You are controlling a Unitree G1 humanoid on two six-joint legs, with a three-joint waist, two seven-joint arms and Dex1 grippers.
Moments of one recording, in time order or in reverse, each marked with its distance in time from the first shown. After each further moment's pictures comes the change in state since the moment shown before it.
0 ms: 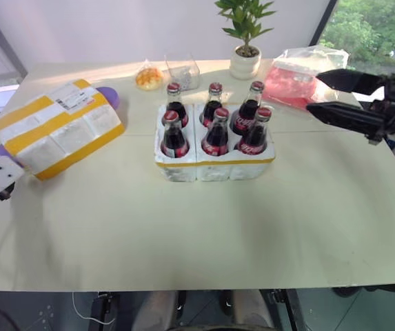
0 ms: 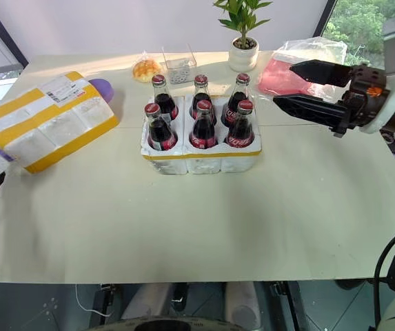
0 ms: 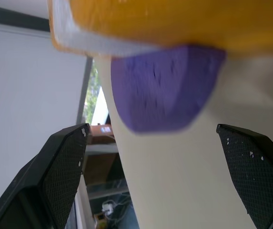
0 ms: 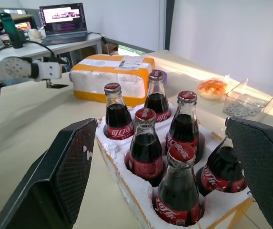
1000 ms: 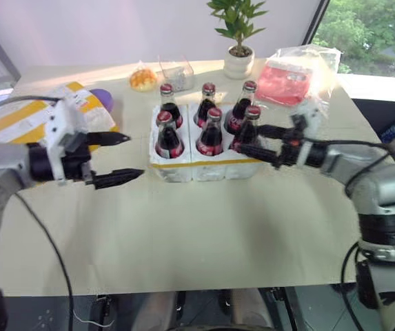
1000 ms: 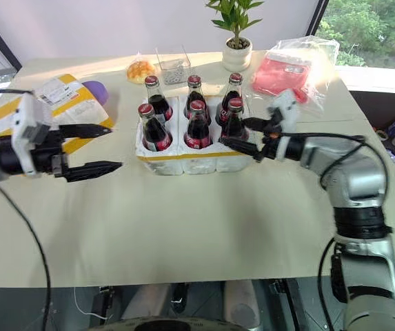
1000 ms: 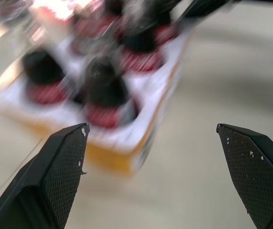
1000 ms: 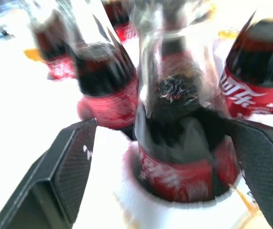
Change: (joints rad) left arm 0.085 -0.068 0.251 -1.192 -0.980 0.914 -0.782; right arm 0.057 0.300 0.229 0.045 -0.256 -0.060 -0.168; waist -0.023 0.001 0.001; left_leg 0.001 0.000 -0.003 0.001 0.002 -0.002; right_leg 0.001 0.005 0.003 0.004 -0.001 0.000
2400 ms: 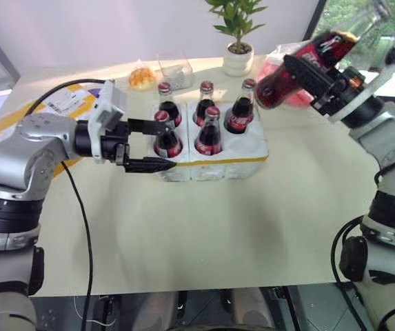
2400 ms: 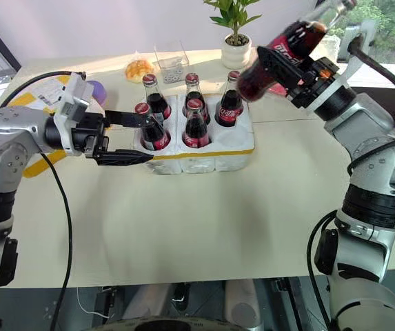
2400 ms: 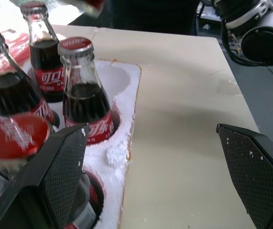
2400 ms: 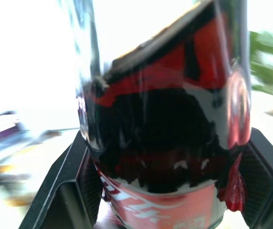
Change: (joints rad) left arm -0.442 -0.173 -0.356 0.277 0.004 -0.060 -0.232; right arm -0.154 0.141 -0.203 0.002 0.246 -0.034 -0.245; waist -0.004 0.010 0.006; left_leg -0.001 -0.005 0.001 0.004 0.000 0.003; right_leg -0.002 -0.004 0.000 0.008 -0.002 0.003
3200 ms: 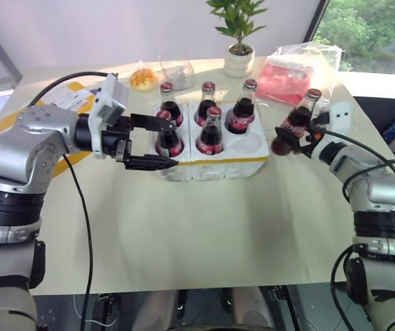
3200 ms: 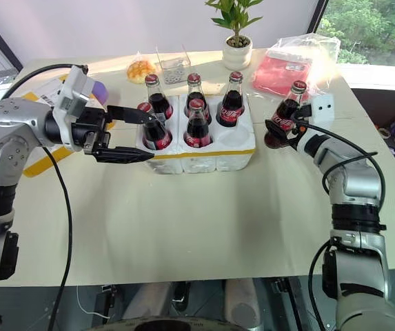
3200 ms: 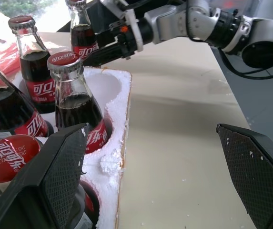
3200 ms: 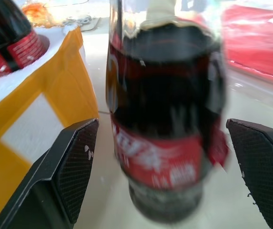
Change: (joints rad) left arm -0.054 0.000 -0.027 0.031 0.003 -0.019 -0.038; right arm 0.109 -0.010 0.177 0.456 -0.536 -0.312 -0.078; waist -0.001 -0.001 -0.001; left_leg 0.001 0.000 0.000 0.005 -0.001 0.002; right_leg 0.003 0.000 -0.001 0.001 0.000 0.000
